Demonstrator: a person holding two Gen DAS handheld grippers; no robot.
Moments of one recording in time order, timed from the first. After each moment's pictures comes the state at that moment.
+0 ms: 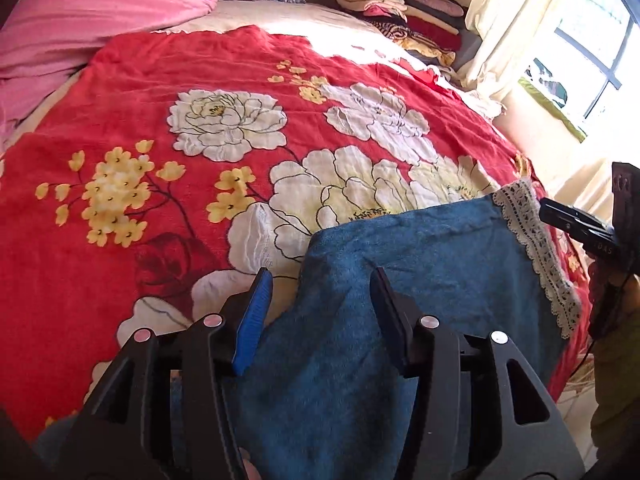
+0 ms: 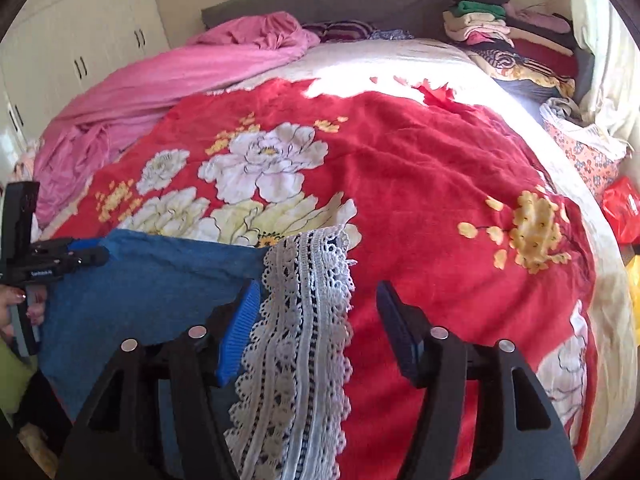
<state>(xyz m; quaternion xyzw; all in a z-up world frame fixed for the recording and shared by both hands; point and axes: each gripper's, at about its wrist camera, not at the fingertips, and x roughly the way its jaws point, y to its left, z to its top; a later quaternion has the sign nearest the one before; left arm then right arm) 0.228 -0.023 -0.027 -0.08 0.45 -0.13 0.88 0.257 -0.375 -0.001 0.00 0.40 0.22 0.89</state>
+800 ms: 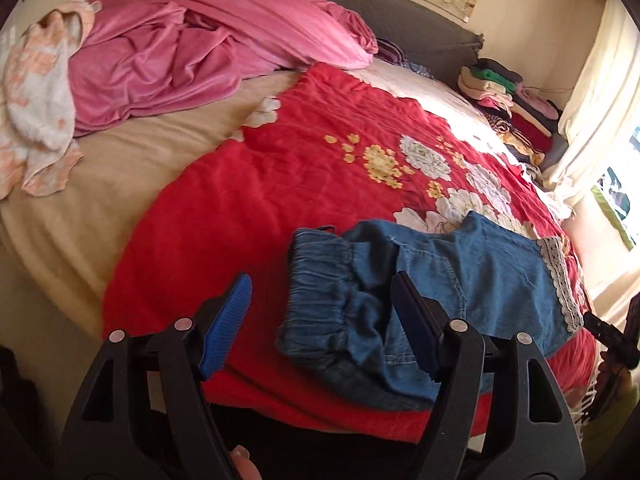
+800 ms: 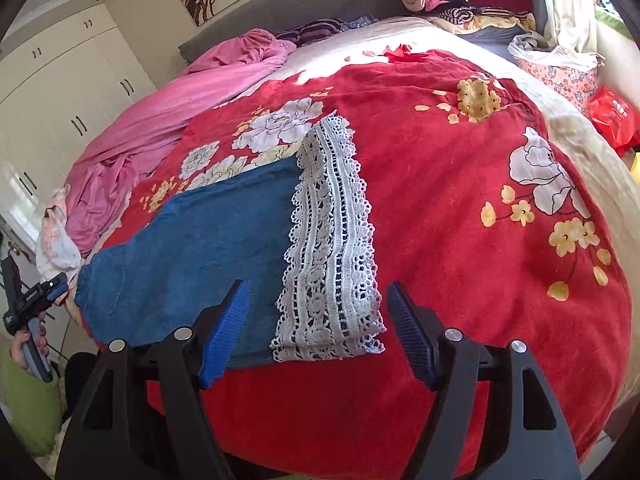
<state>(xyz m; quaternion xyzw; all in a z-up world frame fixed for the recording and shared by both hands) 0.021 0.128 0.014 -0.18 0.37 0.09 0.90 0.131 -0.410 -0.019 0.12 0.43 0.21 0.87</state>
